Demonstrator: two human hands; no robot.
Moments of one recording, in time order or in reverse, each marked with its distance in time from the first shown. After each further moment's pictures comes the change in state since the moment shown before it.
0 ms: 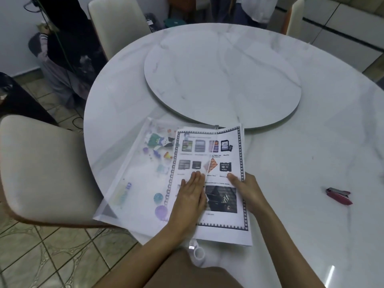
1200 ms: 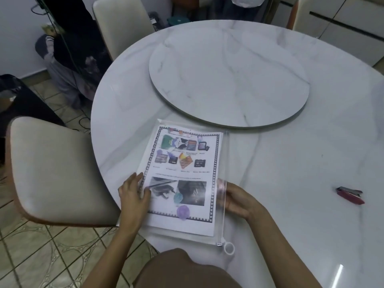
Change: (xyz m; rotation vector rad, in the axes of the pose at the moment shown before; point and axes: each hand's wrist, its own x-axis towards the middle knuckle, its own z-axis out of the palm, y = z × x) left_hand -0.038 -0.087 -0.077 -0.129 0.322 -0.553; right_hand 0.012 0.020 0.039 0.531 -0.539 0.295
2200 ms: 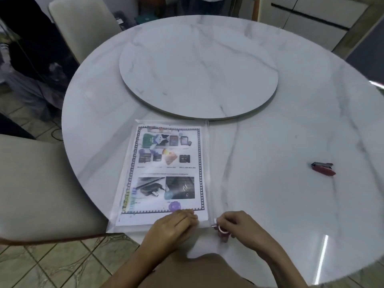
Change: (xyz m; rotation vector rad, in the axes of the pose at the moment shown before) left_hand -0.062 0.019 0.042 0.015 -0.308 1.187; right_hand -0.111 0.036 0.032 -0.859 0.387 0.009
